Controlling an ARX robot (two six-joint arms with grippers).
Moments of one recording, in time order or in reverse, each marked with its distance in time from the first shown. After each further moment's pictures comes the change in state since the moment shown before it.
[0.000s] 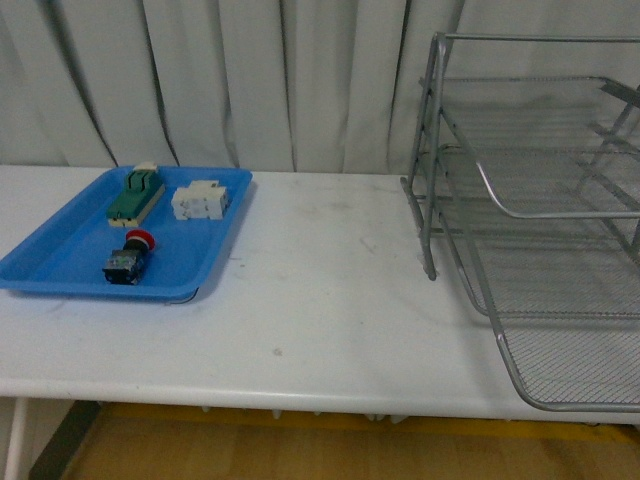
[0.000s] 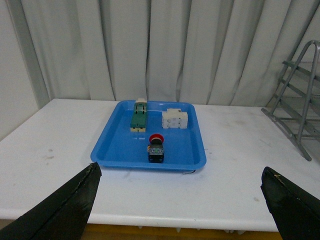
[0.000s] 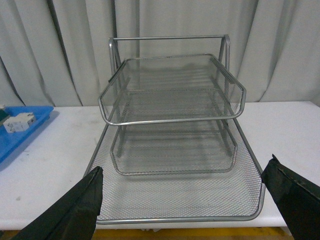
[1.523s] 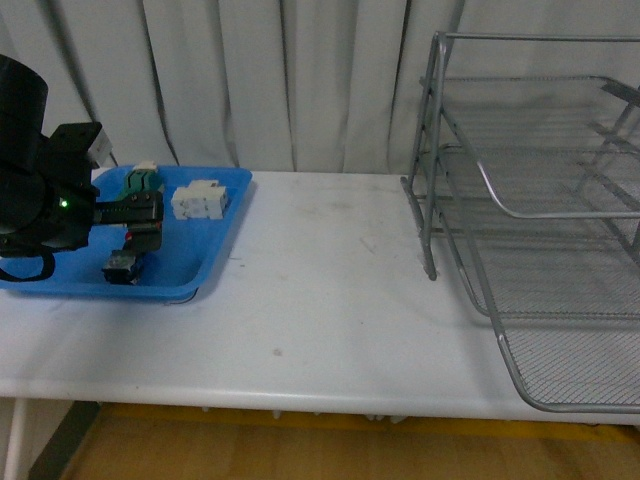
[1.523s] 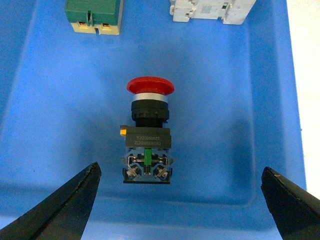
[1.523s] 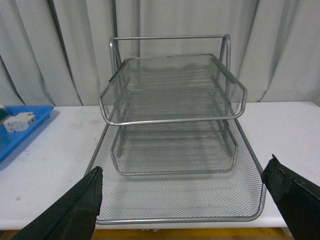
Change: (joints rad) left arm 0.009 2.144 1.242 0.147 0.021 -0.033; right arm 0.000 0.000 0.000 0.000 0.000 -0.001
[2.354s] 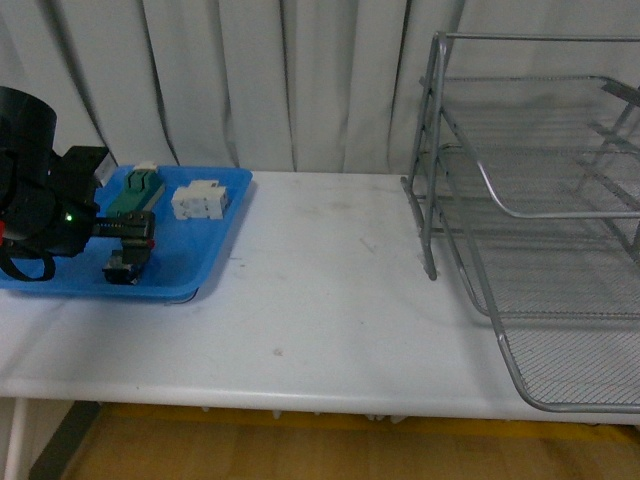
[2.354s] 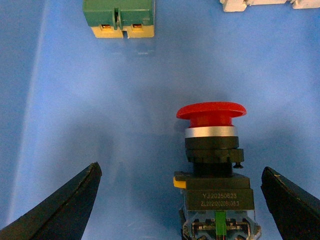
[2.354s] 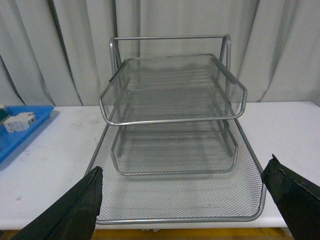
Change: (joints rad) left arm 0.055 0.204 0.232 -0.082 0.005 0.123; right arm 0.000 0.000 0.000 0.000 0.000 0.000
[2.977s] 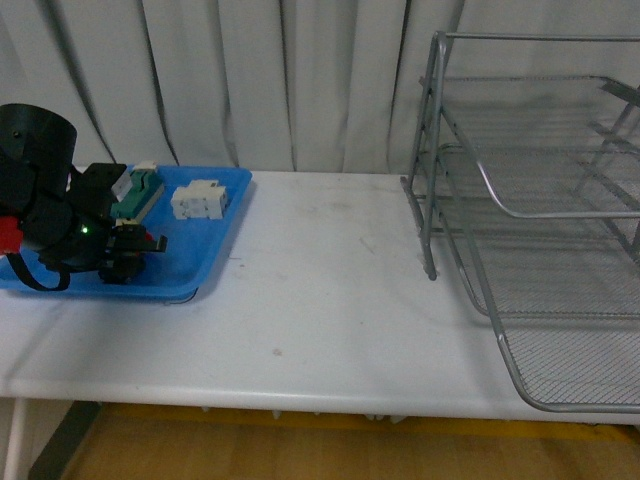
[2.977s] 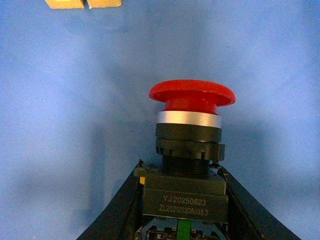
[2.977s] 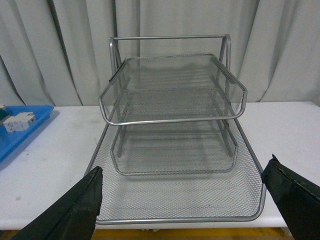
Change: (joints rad) left arm -0.010 0.042 0.042 -0.061 0.028 0.016; right arm 0.000 0.000 0.000 0.000 0.000 0.000
